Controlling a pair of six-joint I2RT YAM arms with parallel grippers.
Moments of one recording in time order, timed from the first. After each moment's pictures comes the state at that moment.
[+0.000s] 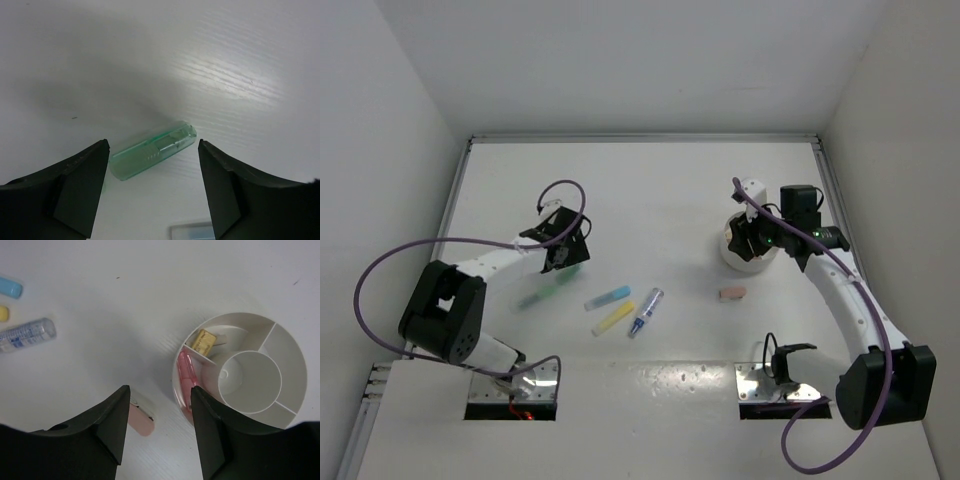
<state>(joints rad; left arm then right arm) -0.43 1.45 0.80 -0.38 -0.41 -0.72 0.10 1.13 0.86 -0.55 -0.45 -0.45</state>
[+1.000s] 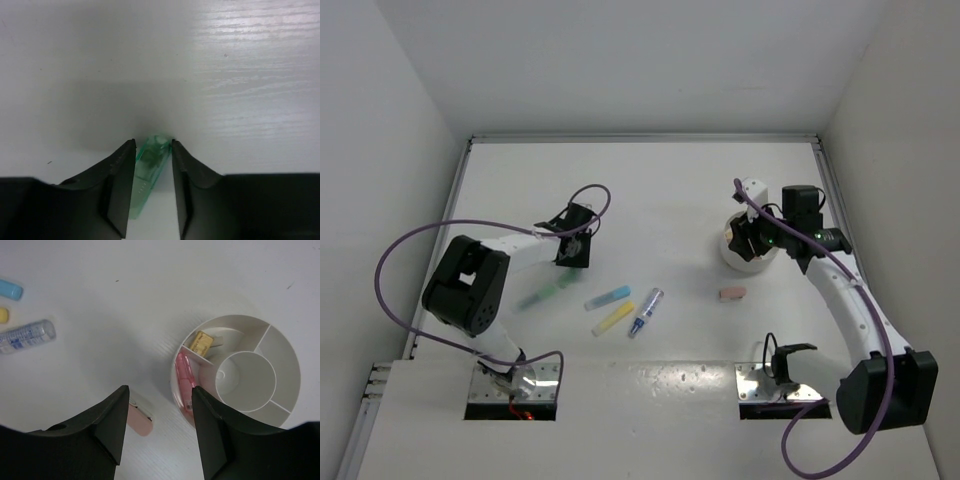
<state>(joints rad) -0.42 1.64 0.86 -0.32 -0.23 -0.33 0.10 1.11 0.86 -0.55 -0.45 -0.45</state>
